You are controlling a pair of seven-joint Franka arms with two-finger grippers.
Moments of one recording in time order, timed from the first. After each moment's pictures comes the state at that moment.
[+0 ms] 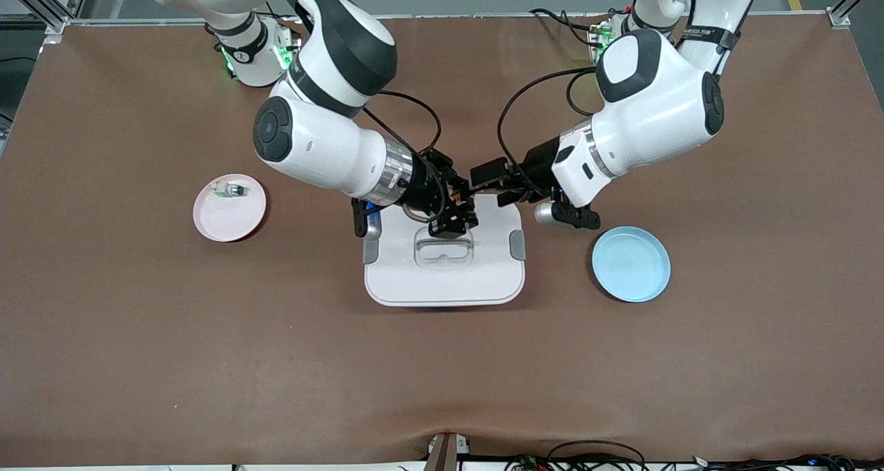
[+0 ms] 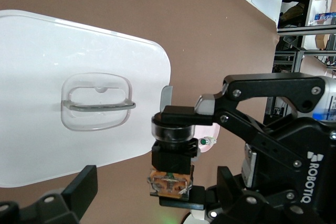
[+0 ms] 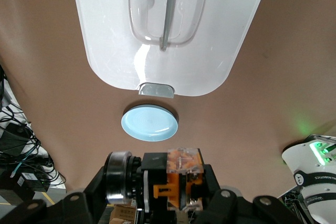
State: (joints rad) left arm -0.17 0.26 -0.39 -1.71 -0.76 2.28 -0.23; right arm 0.62 0.60 0.00 -1.13 0.64 2.03 1.83
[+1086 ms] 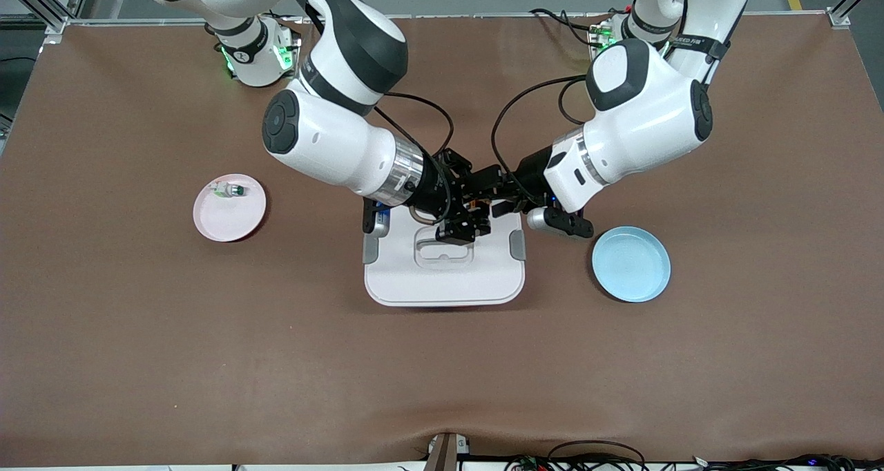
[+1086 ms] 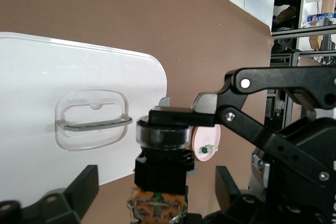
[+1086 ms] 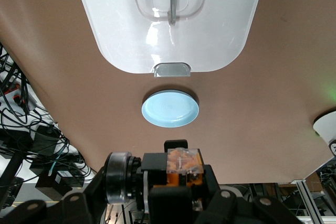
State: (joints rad) left arm -0.19 0.29 -0.39 -1.69 -0.76 2.34 -0.17; right arm 0.62 0.64 0.02 -1.08 0.64 2.11 1.99
